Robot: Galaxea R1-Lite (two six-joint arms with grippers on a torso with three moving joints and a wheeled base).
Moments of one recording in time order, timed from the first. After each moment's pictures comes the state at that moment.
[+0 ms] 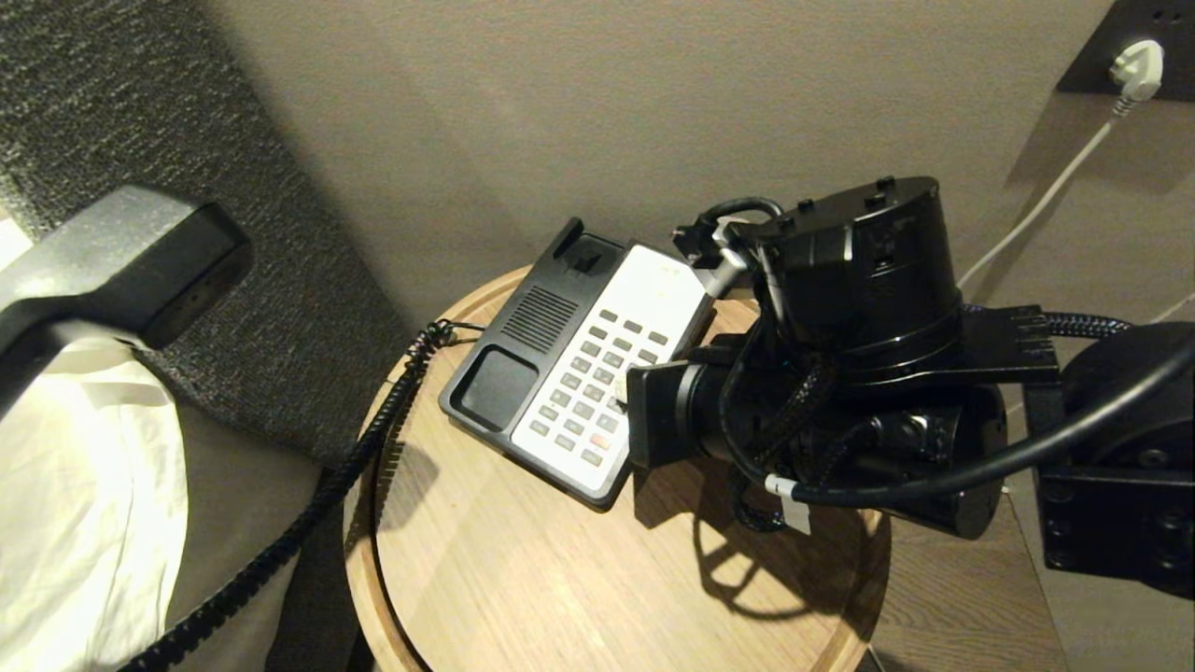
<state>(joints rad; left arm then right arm) -0.57 0.48 -0.59 -0.06 -0.13 -0.61 0.96 1.73 -1.20 -0.11 -0.28 0.36</state>
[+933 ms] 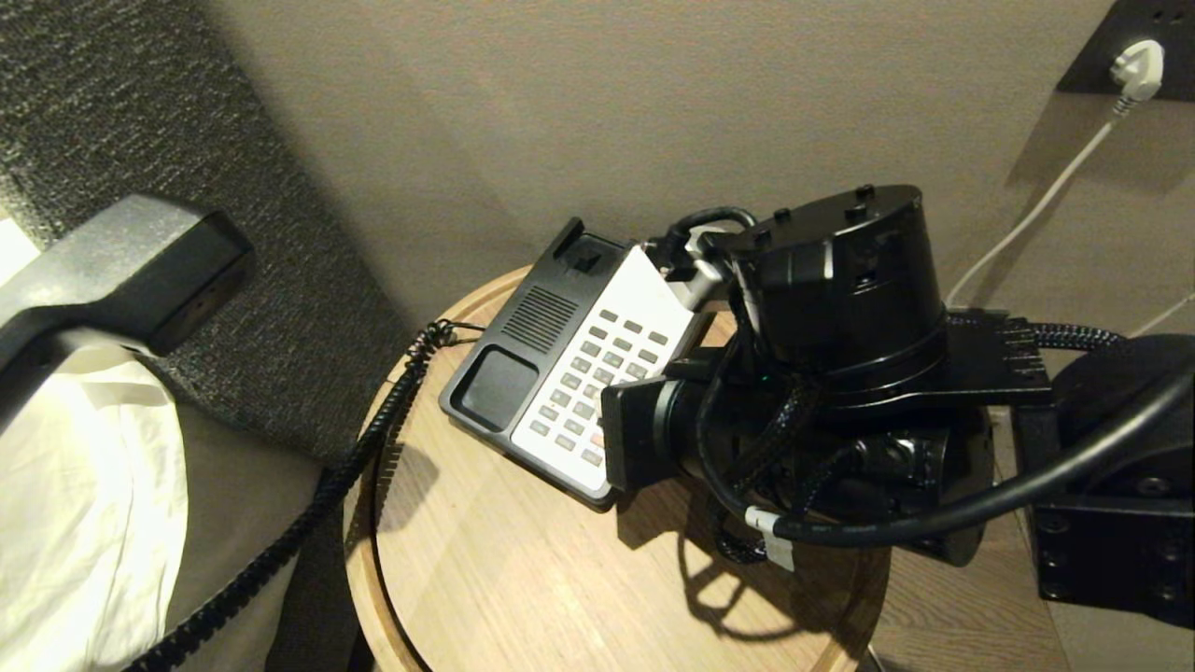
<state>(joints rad) -0.57 0.48 -0.59 -0.06 -0.13 -0.61 1.01 1.74 -1.21 -0.12 -0.28 0.36</state>
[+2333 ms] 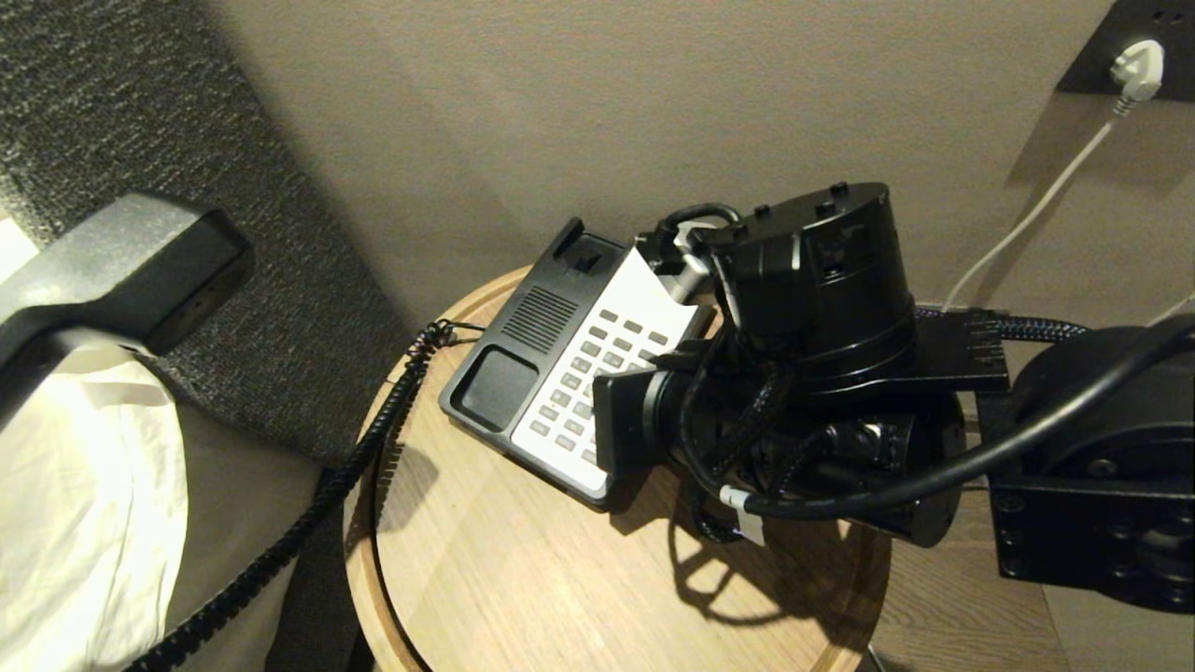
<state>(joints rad) -0.57 0.48 -0.59 -0.06 -0.13 -0.61 0.99 1.77 -1.24 -0.12 -0.28 0.36</state>
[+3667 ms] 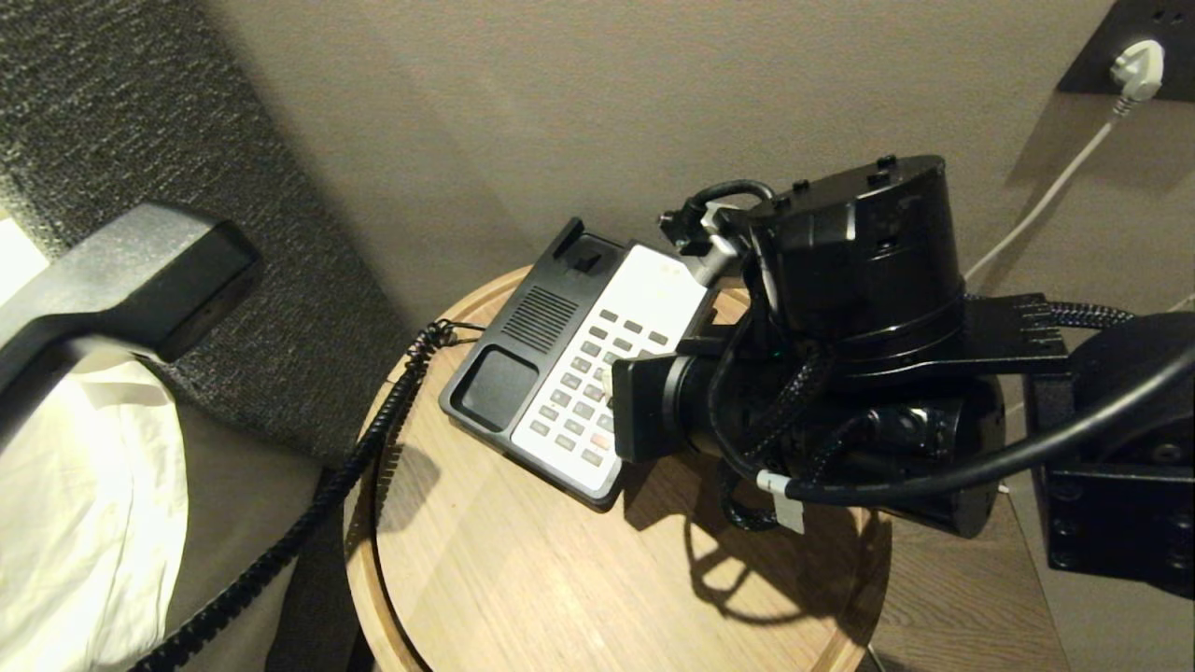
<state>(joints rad) -0.57 0.48 -0.58 -0.06 -0.13 -0.61 0.98 1.73 -1.23 -0.11 -0.28 0.37</state>
